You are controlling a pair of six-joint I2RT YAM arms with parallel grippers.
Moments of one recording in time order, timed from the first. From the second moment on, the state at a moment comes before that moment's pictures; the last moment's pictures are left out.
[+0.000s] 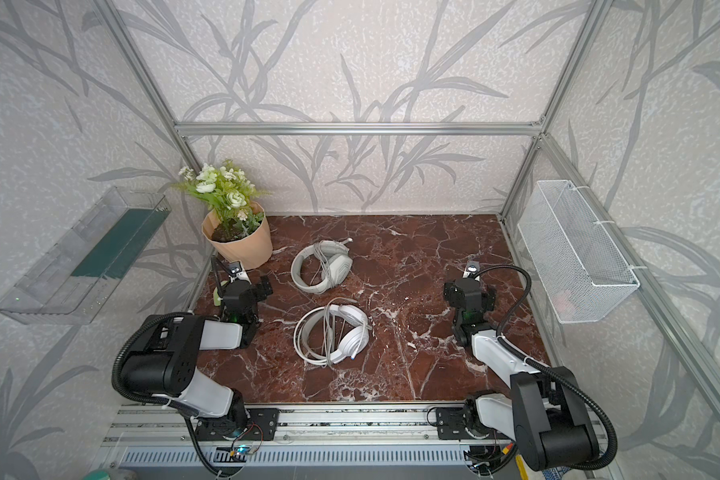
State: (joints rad) left arm -0.02 1.57 0.37 0.88 -0.41 -0.10; right arm 0.13 1.23 0.41 0.37 0.47 0.09
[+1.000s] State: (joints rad) left arm -0.02 1.57 0.37 0.89 -0.41 -0.09; right arm 0.11 1.54 0.38 0.76 0.20 -0.01
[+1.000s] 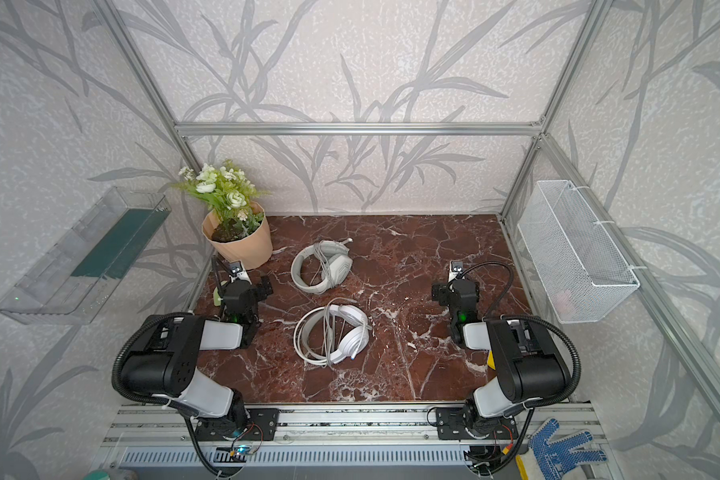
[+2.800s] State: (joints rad) left arm -0.05 1.57 0.37 0.90 -0.44 -0.06; right arm 0.11 1.57 0.38 0.84 0.12 -0.06
